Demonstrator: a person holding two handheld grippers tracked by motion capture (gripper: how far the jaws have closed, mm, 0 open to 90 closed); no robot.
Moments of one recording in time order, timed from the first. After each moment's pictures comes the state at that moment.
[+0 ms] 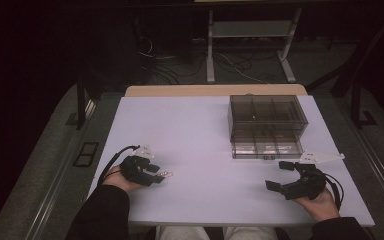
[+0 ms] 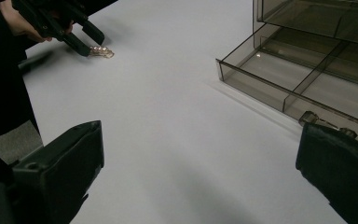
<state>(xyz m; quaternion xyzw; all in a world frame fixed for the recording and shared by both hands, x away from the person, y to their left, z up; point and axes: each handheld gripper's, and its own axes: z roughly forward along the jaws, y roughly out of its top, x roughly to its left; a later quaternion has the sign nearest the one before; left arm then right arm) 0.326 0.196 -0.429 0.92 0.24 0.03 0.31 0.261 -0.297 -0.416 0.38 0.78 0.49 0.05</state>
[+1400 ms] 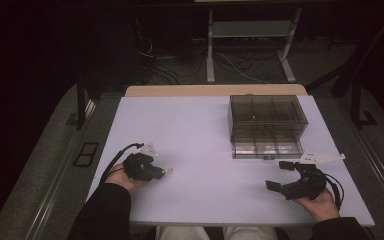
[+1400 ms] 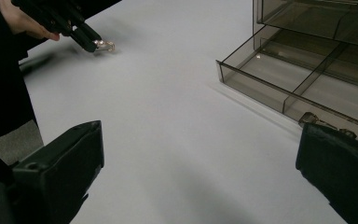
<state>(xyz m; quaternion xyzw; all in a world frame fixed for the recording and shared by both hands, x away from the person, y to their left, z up) 0.328 0.184 -0.417 0.92 0.24 0.03 0.29 0.260 -0.297 -0.415 0.38 0.78 0.49 0.05</state>
